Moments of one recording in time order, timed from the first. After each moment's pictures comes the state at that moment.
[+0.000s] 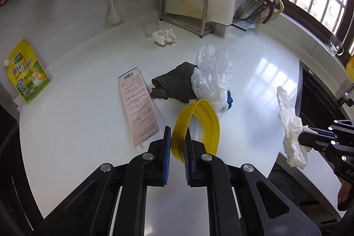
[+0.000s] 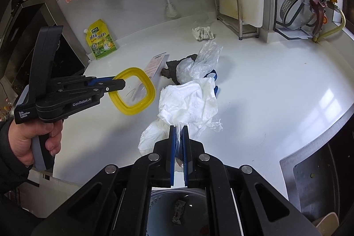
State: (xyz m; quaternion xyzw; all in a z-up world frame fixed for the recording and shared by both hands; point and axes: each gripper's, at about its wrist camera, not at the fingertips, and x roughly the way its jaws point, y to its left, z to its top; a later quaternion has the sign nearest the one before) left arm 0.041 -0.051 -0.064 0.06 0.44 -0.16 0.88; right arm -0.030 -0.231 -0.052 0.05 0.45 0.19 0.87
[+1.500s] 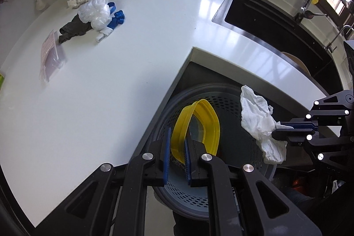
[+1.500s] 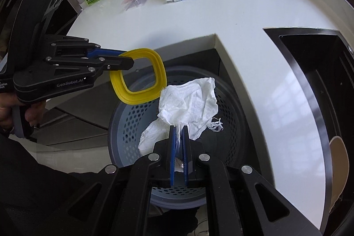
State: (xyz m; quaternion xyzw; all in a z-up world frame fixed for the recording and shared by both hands) left arm -0.096 -0.143 -0.140 0.16 0.52 -0.30 0.79; right arm -0.196 -0.254 -0.132 0.03 0.56 0.15 0.81
